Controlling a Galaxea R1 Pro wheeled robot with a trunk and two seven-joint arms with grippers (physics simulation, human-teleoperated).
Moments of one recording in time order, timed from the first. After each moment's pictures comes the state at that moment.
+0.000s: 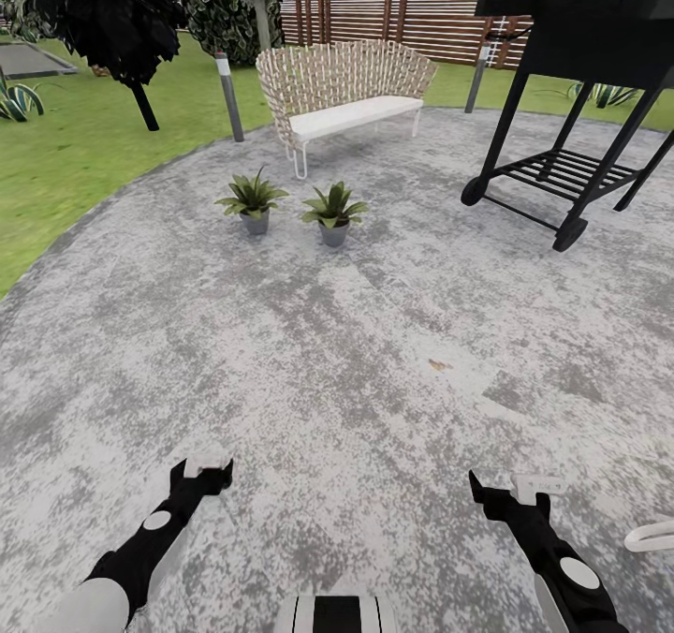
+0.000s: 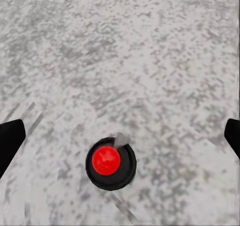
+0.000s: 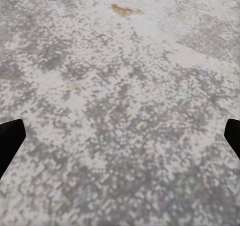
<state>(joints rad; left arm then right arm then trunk) -0.59 0.11 -0.04 -0.42 0.04 -0.25 -0.03 -0.12 -0.11 -0.08 -1.32 -0.10 0.15 0.00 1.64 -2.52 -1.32</state>
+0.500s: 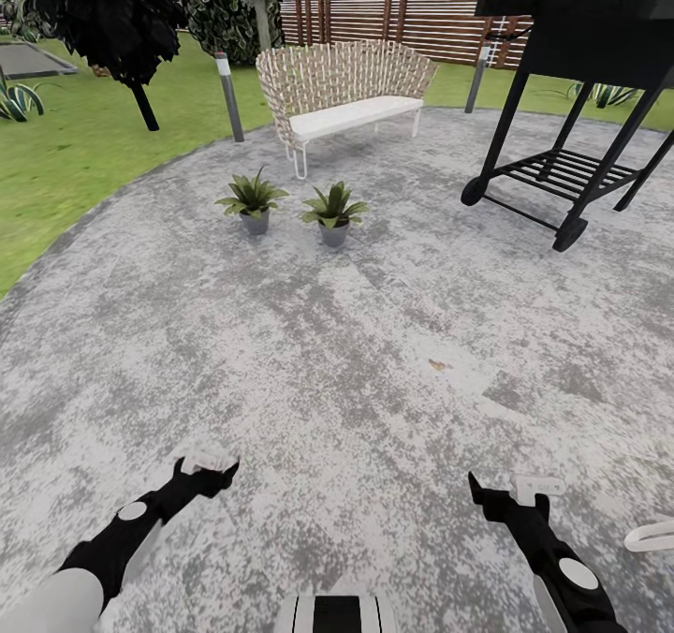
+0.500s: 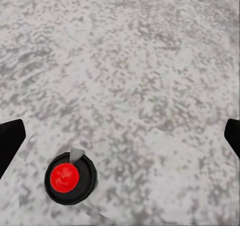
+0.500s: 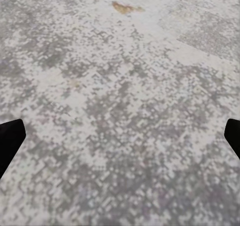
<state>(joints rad) -0.62 0.19 -0.04 -0.42 0.00 -0.24 -0.39 -0.12 -0.11 -0.08 -1.31 -0.10 0.15 0.00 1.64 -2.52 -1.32</state>
